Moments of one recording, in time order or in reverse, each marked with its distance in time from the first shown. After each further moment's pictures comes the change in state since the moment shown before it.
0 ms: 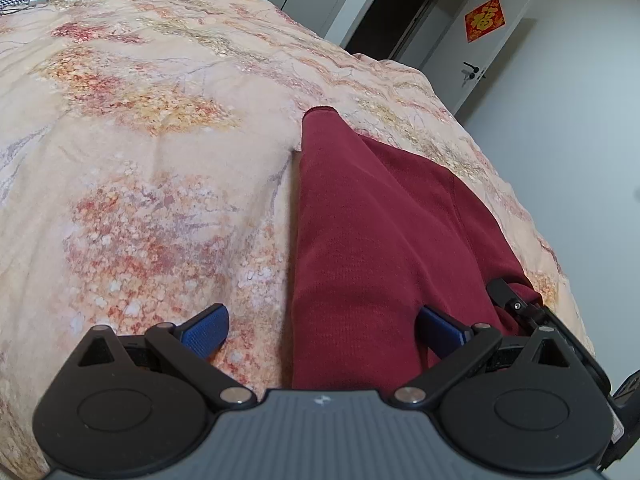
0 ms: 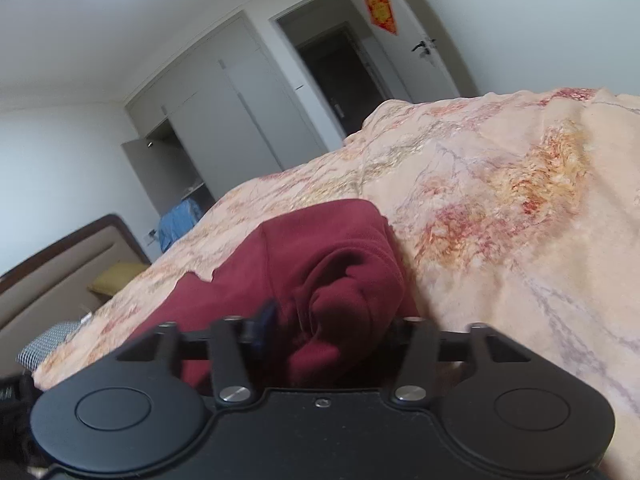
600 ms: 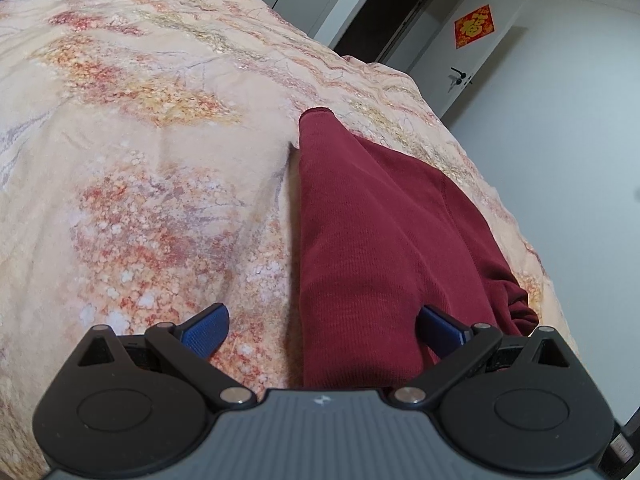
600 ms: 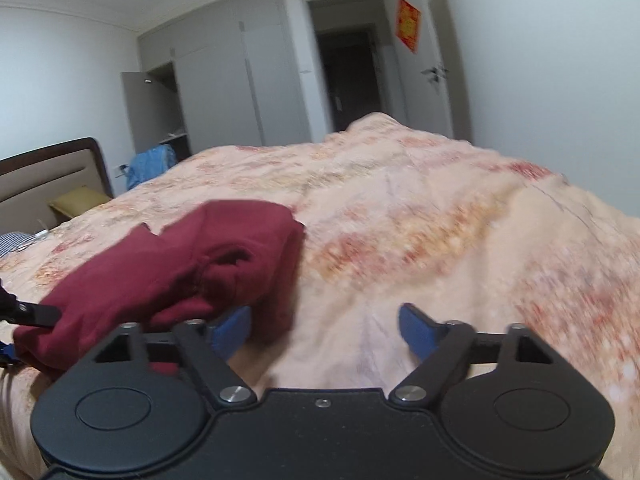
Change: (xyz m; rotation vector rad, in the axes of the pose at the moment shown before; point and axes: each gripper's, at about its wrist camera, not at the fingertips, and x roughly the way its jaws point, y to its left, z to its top) left arm -0.004 0.016 -0.004 -0.014 -0.005 -0.061; right arm -0.057 -0.028 0.021 -0.292 0.029 -0.125
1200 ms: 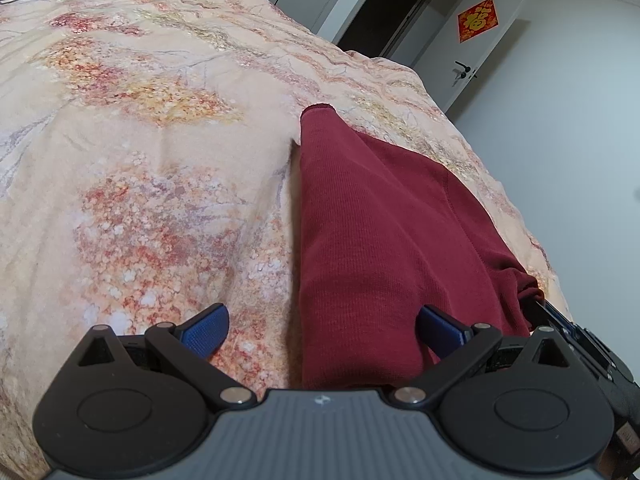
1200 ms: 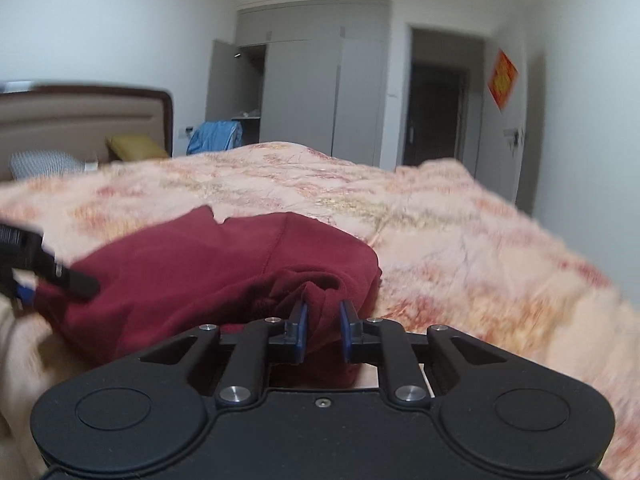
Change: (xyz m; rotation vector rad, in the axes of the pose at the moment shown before) left arm -0.001 -0.002 0.002 0.006 0.016 0.018; right arm 0.008 0.053 0.013 -0.351 -0.042 0.086
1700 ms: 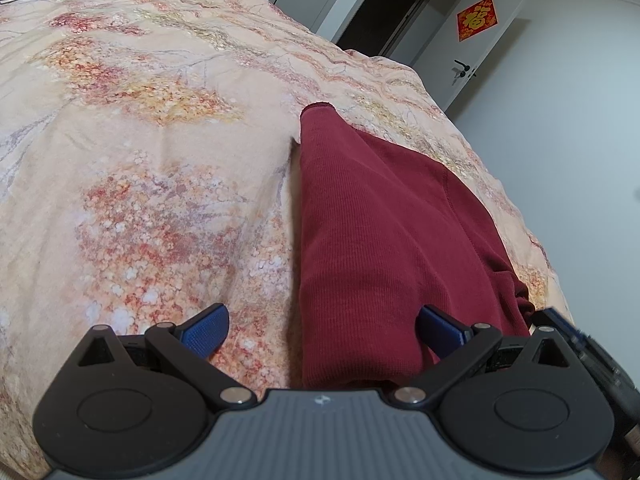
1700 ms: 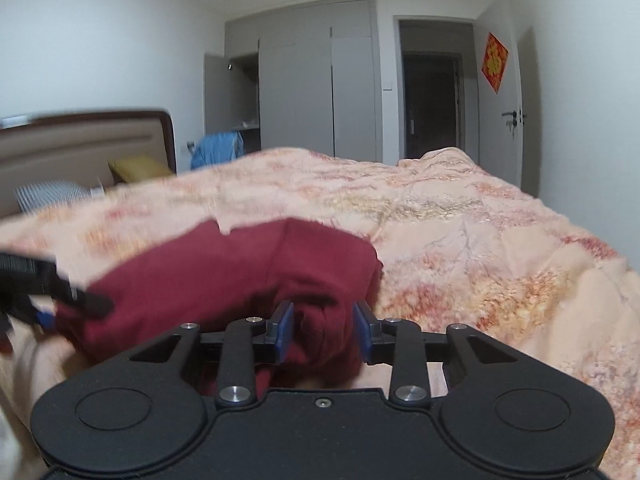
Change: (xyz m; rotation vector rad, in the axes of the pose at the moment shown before) left arm 0.000 0.000 0.000 0.000 0.002 0.001; right arm -0.006 -0.026 0.002 0.174 -0.002 0.067
